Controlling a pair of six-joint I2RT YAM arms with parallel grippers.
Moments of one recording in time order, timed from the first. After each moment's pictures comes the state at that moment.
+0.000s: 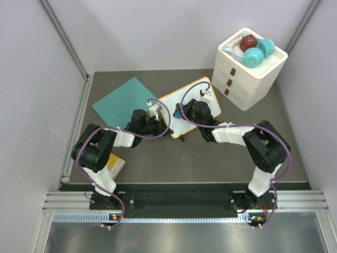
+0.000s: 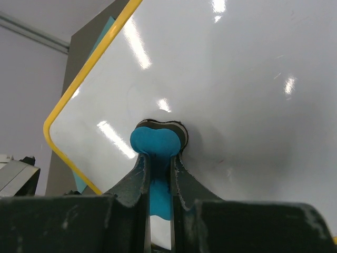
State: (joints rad) left arm -0.39 1.76 0.69 0.58 0.62 -0.37; right arm 0.67 1.76 0.94 0.52 0.25 0.84
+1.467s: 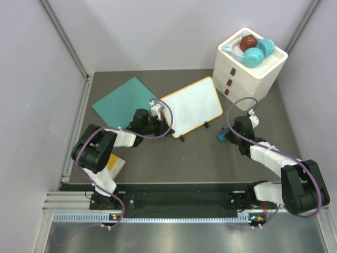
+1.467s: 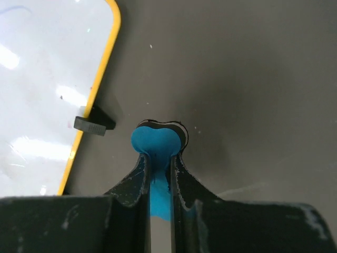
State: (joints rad) left arm -0.42 1.75 0.71 0.54 0.58 -0.34; right arm 0.26 1.23 0.50 0.03 0.17 0.89
